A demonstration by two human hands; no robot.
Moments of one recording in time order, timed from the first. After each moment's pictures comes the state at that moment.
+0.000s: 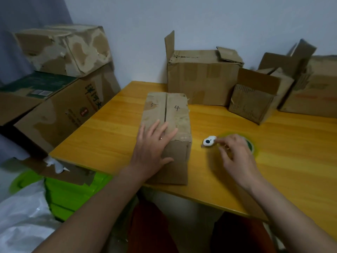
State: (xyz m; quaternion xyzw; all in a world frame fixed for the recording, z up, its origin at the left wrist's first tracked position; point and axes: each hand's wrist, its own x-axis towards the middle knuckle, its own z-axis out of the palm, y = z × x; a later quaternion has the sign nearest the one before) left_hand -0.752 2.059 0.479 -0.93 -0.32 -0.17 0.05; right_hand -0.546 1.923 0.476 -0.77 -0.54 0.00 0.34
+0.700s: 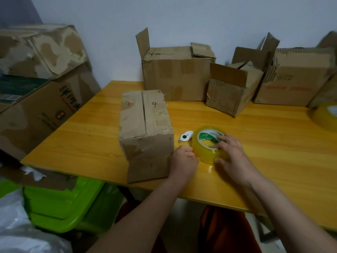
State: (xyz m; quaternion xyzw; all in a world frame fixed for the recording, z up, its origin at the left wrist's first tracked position) left_hand -0.624 1.970 0.446 -0.71 -0.46 -0.23 -0.48; right_hand -0.486 1.882 0.452 -0.78 -0.55 0.09 0.28
